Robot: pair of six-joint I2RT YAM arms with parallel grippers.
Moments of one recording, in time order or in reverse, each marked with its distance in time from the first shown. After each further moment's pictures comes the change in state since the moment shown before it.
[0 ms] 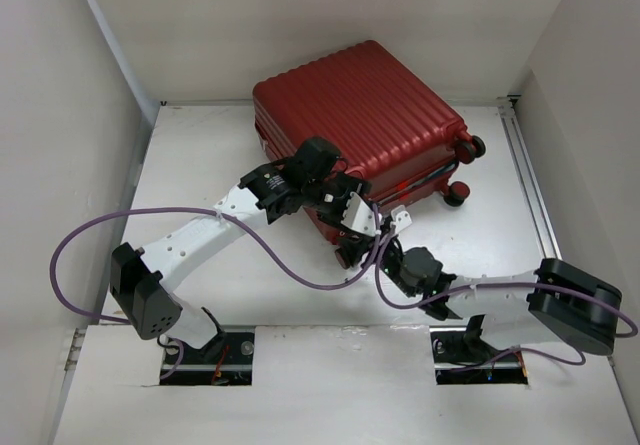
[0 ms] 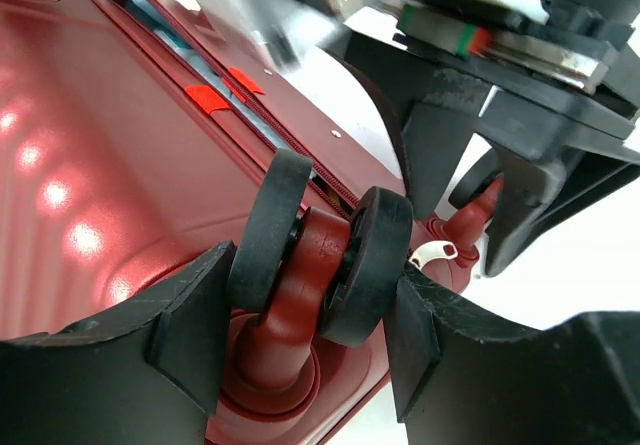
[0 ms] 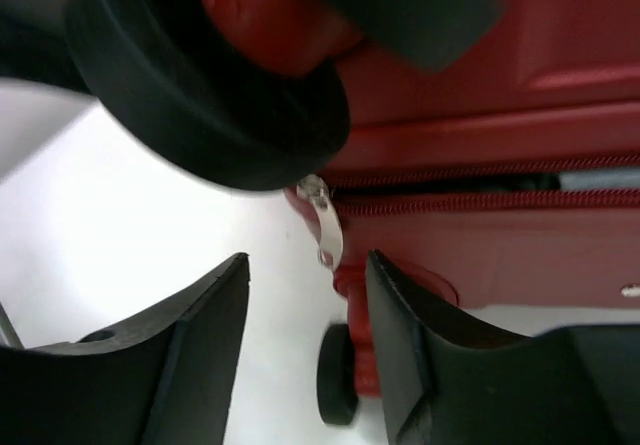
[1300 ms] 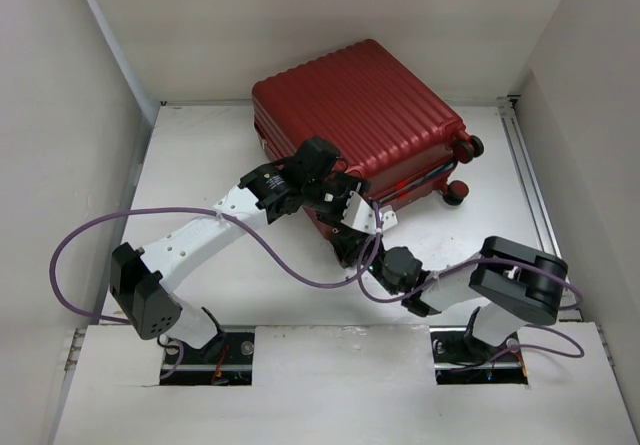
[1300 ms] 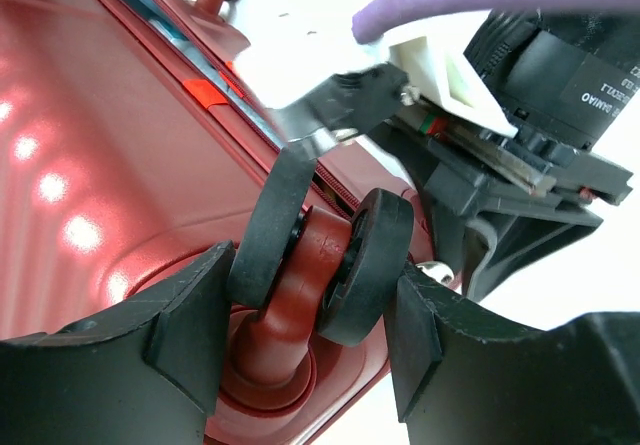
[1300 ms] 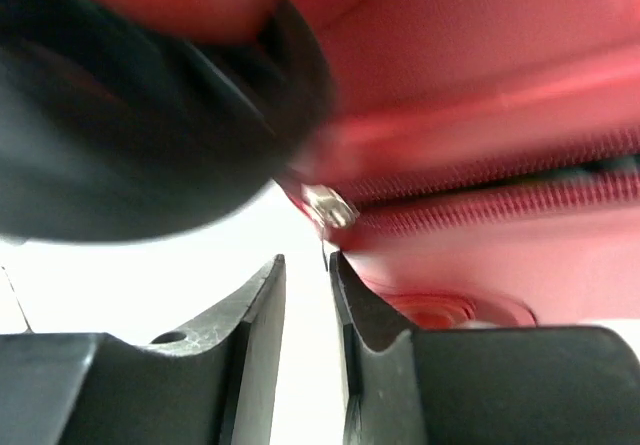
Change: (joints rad) left arm 0.000 0.000 0.000 -0.003 -0.019 -0.023; right arm 0.003 0.299 0.071 0.256 0.035 0.148
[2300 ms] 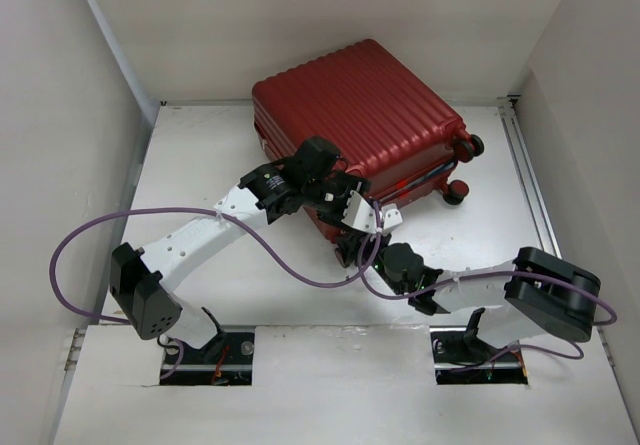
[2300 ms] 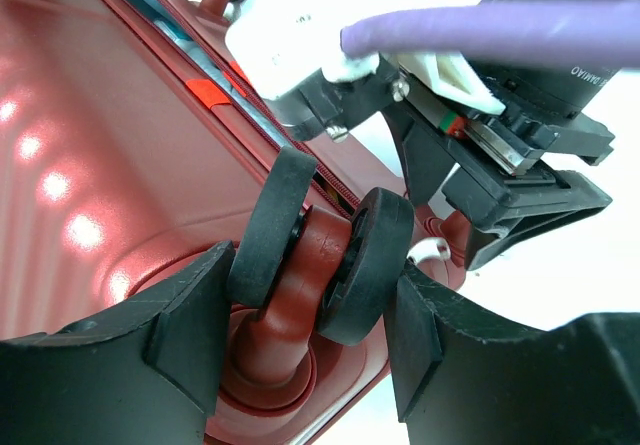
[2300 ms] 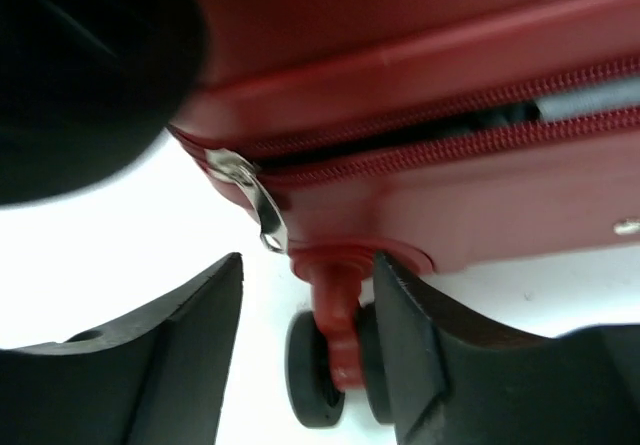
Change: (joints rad) left arm 0.000 0.000 0.000 0.011 -0.003 -0.005; right arm -0.003 -0.164 -0.002 -0.315 0.091 -0.040
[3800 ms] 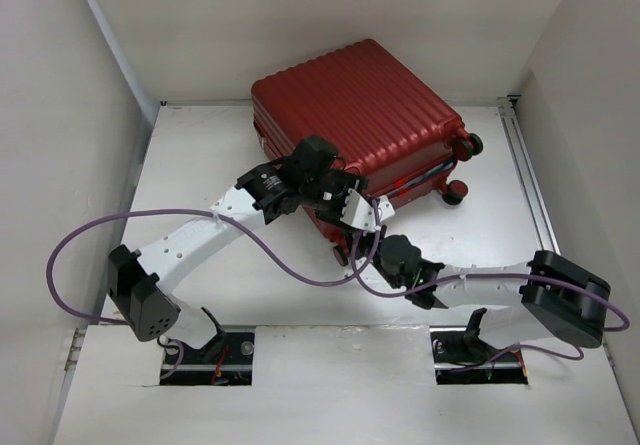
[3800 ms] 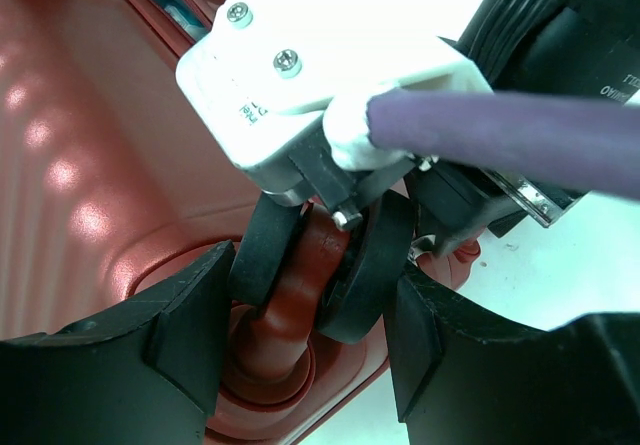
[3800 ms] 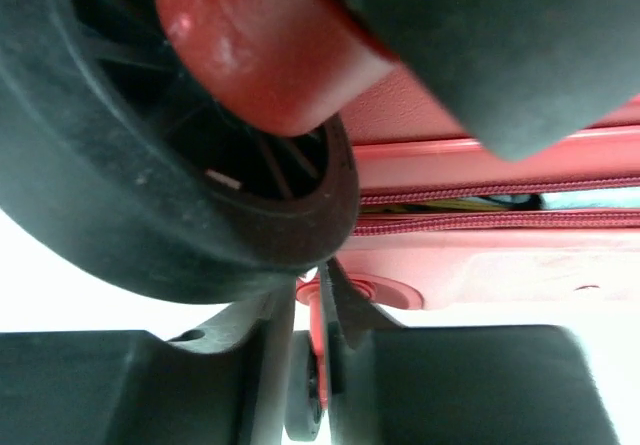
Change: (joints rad) left arm 0.003 -0.014 0.000 -0.001 -0.031 -0.006; right arm 0.002 -0.061 0.098 -0.153 -0.007 -0.164
